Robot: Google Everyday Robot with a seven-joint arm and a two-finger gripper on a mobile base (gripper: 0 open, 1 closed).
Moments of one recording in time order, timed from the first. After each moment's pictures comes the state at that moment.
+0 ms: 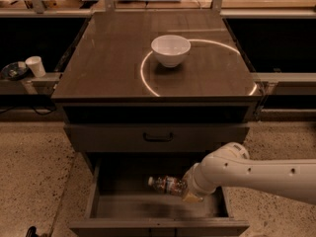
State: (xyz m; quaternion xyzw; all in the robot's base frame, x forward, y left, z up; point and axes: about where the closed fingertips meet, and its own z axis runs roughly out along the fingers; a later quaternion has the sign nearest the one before) arm 0.456 -0.106 0.499 -0.65 0.74 0.06 0.16
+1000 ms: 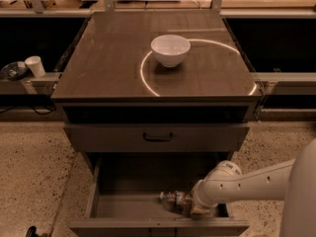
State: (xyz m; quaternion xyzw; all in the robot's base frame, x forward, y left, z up) arm 0.448 -0.148 0.378 -0.65 0.75 0.03 0.11
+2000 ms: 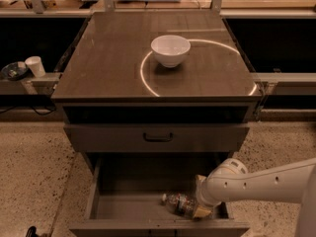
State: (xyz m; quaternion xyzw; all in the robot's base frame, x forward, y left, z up) arm 0.442 -0.157 0.396 -0.64 0.76 0.03 0.11
